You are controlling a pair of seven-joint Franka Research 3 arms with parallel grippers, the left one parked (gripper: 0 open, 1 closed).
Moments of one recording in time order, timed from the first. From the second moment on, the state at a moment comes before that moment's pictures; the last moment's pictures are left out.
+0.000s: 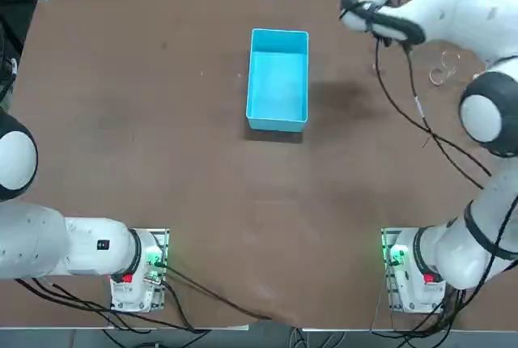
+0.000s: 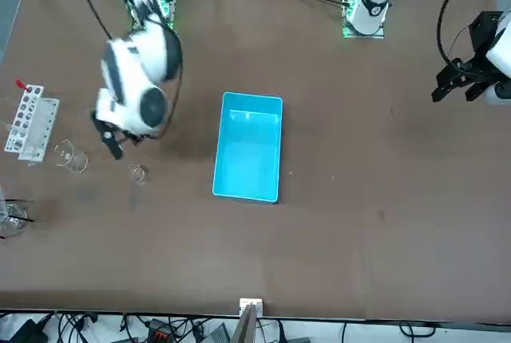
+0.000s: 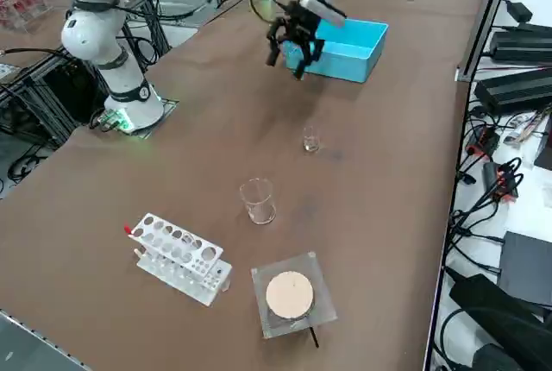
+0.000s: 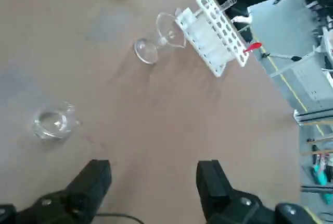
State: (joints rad) arm 0.43 0.46 0.03 -1.66 -0.60 1.53 1.54
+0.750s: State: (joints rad) arm 0.49 0.81 0.02 -1.56 -0.88 1.68 2.22
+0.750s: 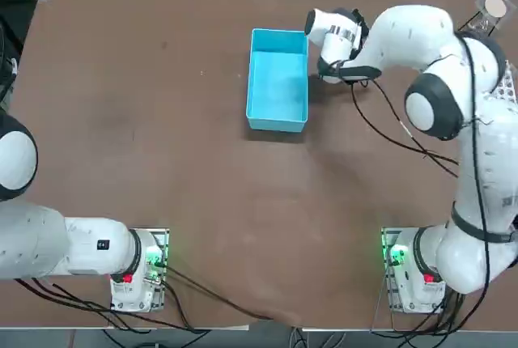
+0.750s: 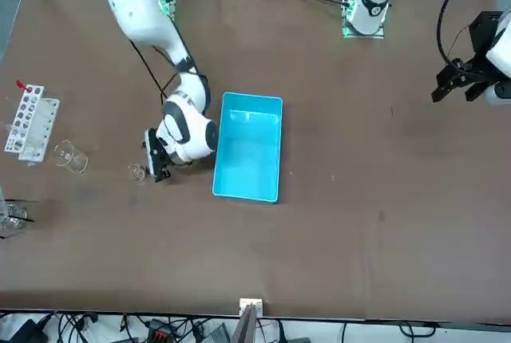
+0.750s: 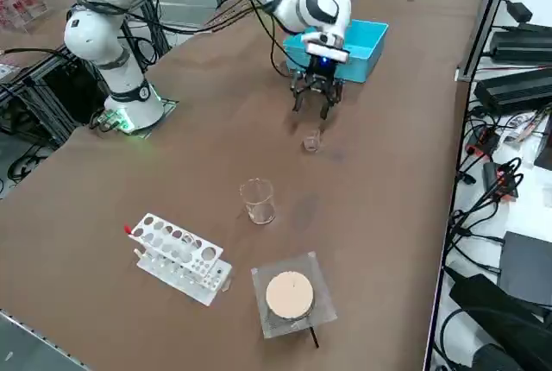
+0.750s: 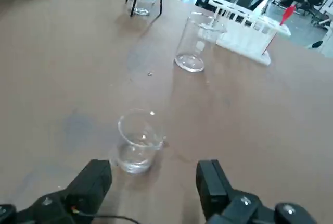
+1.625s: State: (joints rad) arm 0.49 0.93 0.00 -1.50 -1.02 1.67 2.39
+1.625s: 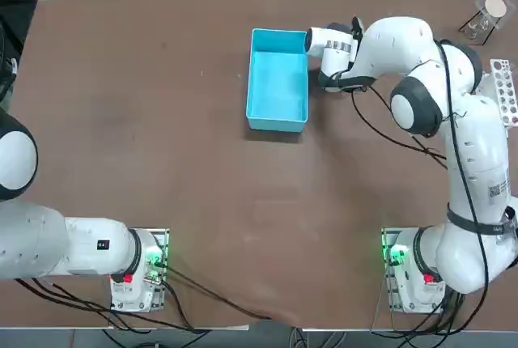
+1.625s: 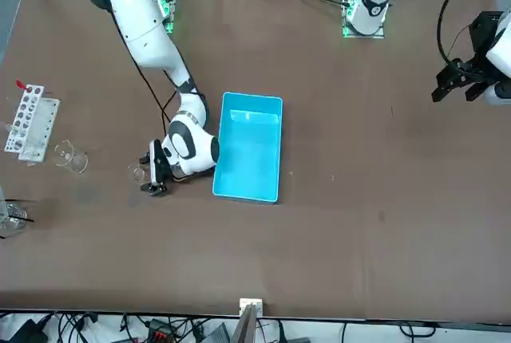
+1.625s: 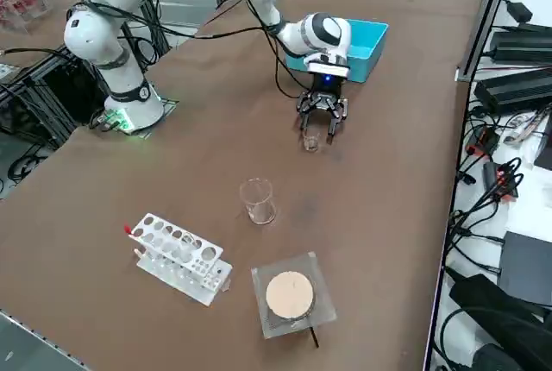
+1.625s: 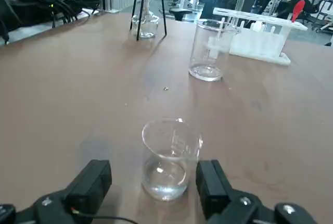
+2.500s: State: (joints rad) arm 0.47 0.98 -0.03 -1.50 -1.02 1.66 2.45
